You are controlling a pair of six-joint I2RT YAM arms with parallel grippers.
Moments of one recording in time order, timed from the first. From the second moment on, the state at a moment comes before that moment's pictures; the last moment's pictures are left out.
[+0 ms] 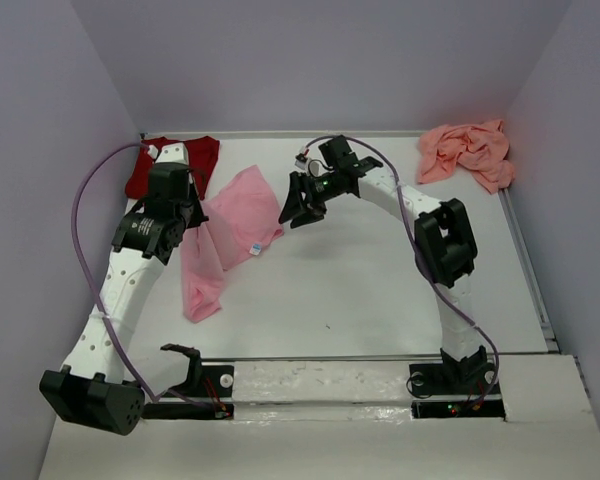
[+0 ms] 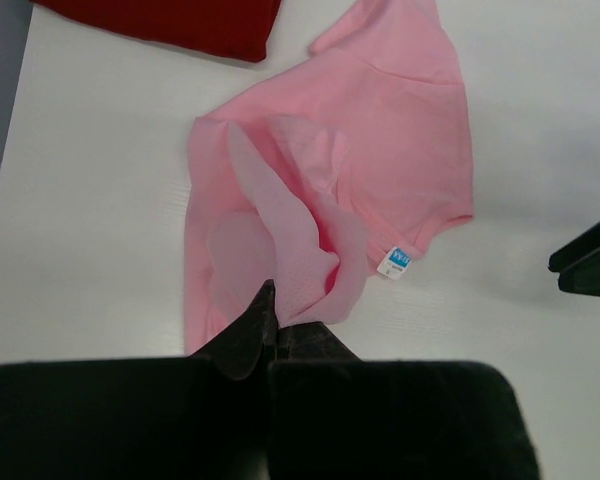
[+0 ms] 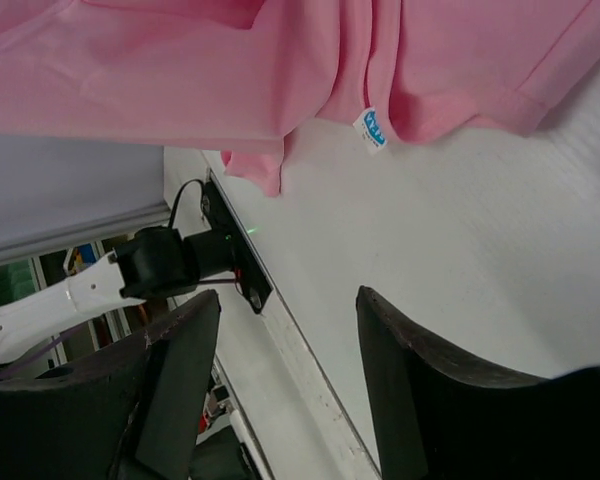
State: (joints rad) left arm -0.24 1.09 1.21 -0.77 -0.27 -0.31; right arm 0.54 2.16 1.83 -0.57 -0.89 0.53
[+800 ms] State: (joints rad) left arm -0.24 1.06 1.27 -0.94 -0.25 -0.39; right arm 0.70 2.65 2.37 -0.53 -0.93 0.58
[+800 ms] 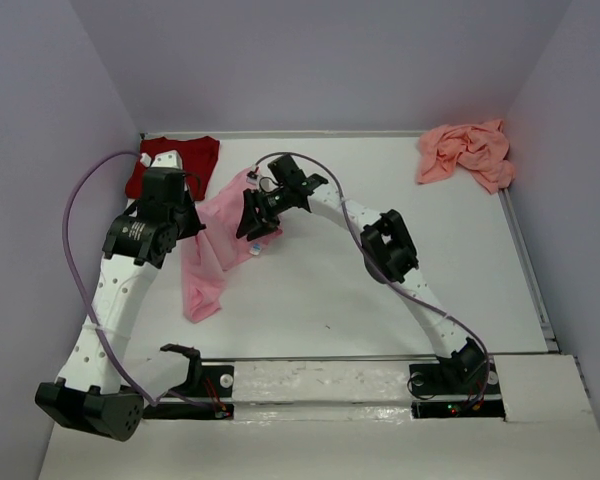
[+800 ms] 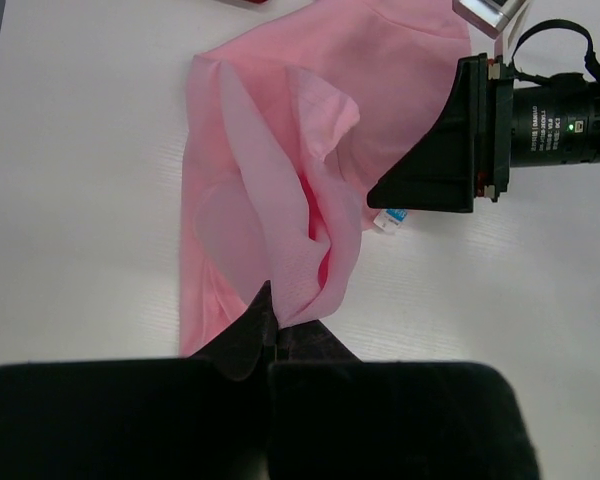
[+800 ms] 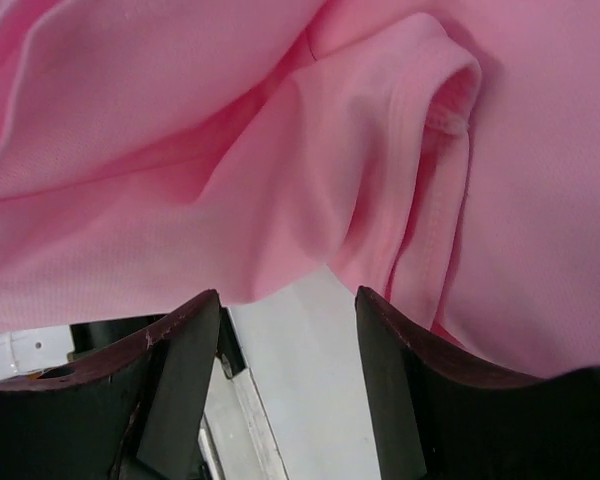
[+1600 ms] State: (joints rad) left arm -0.24 1.04 1.28 -0.97 -0.23 -0.40; right arm 0.71 2.68 2.38 -0.49 -0.91 0.51
